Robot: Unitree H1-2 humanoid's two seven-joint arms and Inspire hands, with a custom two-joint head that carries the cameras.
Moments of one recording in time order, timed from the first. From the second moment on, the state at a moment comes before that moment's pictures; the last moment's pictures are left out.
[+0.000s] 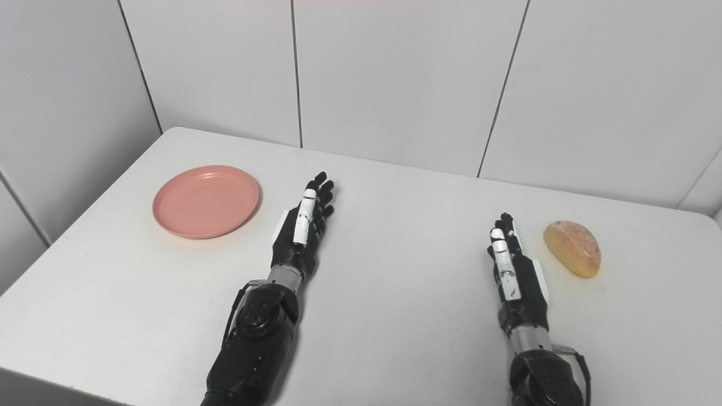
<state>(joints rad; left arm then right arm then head) -0.42 -0.08 0.14 0.39 -0.18 -0.09 0.05 -0.37 -0.04 -0.03 0.36 0.11 -0.05 0.10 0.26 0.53</state>
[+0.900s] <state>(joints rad) -0.52 0.10 0.32 0.32 -0.17 -0.09 0.22 -0.37 -0.04 -0.04 0.36 0.11 -0.05 0.10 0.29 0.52</state>
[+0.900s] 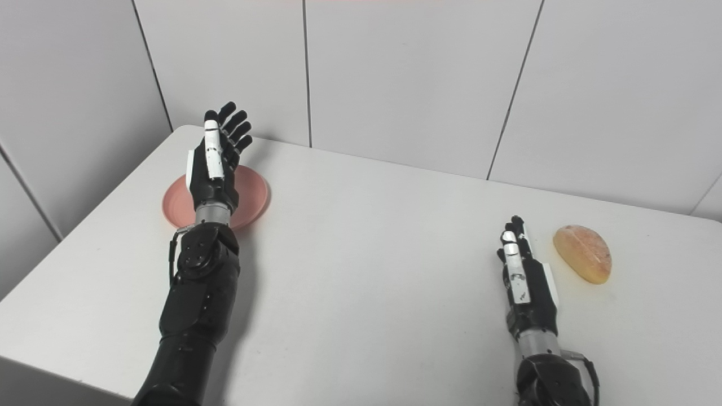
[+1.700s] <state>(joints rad) -0.52 0.25 0.46 0.46 -0.16 -0.14 0.41 -0.38 -0.05 -0.04 0.37 0.12 -0.05 0.12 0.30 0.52</state>
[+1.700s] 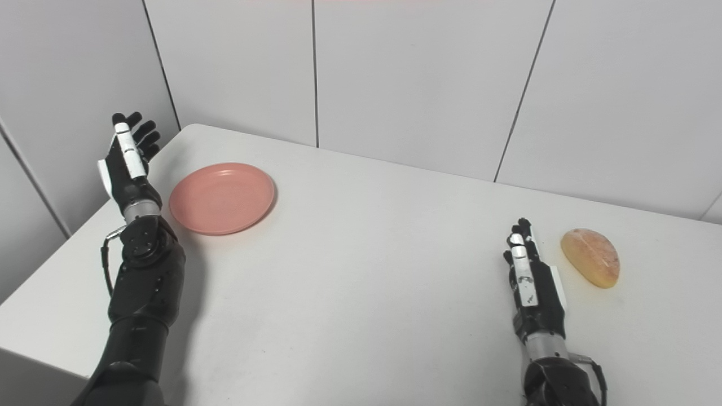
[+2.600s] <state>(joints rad) -0.52 0.27 0.45 0.61 -0.29 -0.04 0.27 -0.38 -0.05 -0.04 0.37 0.13 -0.05 0.12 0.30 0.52</state>
